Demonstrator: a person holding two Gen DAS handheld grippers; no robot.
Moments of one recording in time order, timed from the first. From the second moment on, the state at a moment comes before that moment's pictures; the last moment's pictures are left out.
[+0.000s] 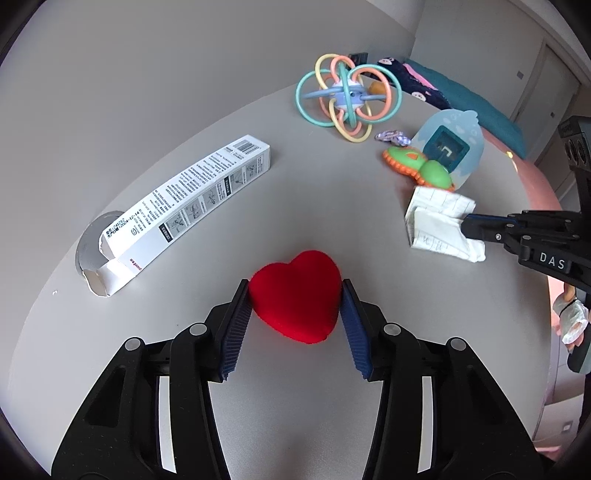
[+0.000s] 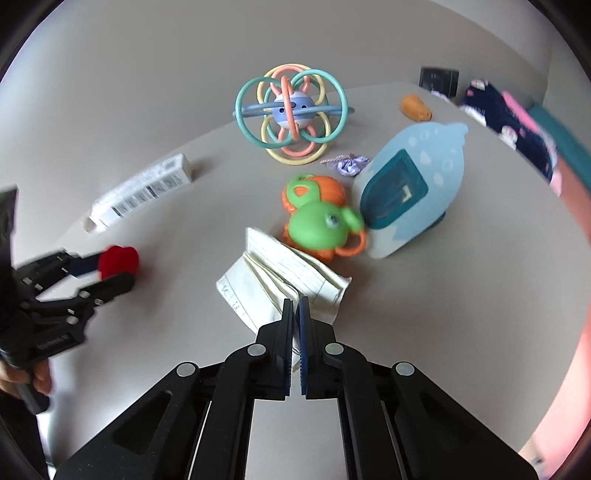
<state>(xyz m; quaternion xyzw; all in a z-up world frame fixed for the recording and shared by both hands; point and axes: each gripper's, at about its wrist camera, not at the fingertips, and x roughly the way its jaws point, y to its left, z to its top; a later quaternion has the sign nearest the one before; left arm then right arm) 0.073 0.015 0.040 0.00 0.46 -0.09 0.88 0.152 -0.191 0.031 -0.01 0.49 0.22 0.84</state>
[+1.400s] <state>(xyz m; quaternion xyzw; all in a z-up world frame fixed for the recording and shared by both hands) 0.091 -0.273 0.094 0.09 0.43 -0.27 0.85 0.068 -0.455 0.108 0.10 0.39 0.09 0.91</state>
